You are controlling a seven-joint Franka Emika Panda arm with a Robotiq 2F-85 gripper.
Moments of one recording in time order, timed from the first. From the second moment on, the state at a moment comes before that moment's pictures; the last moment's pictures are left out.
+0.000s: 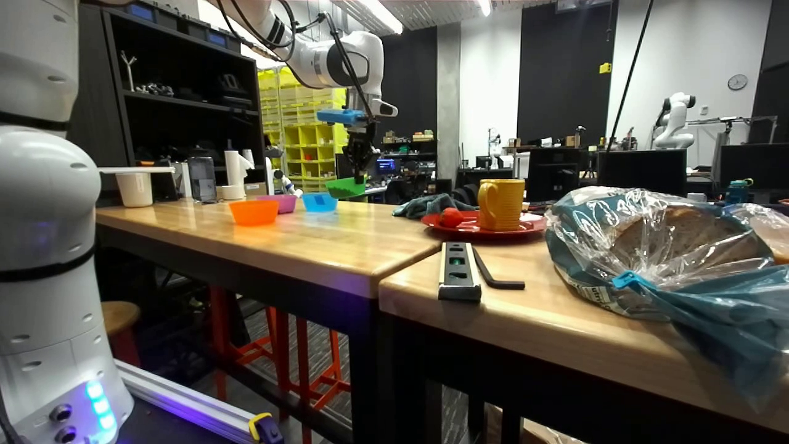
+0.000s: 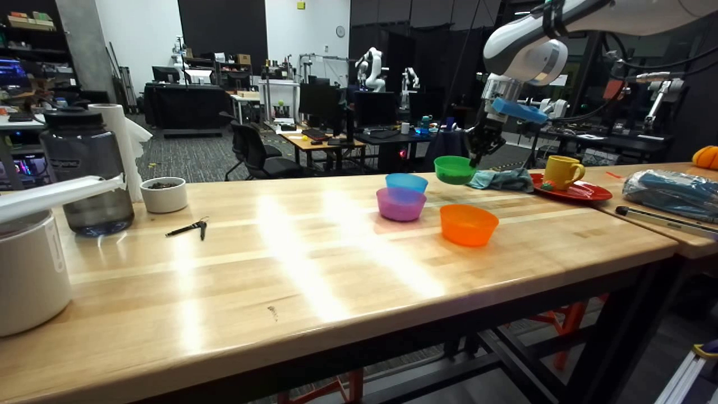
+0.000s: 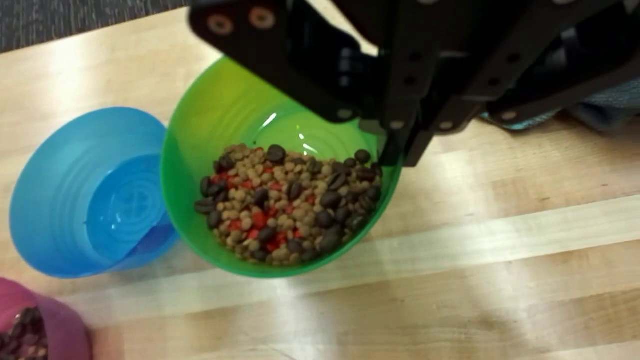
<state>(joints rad) -0.14 0.15 -0.15 -1.80 0.20 1.98 0.00</state>
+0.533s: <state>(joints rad) -0.18 0.18 -0.17 -1.79 0.20 1.98 0.07</state>
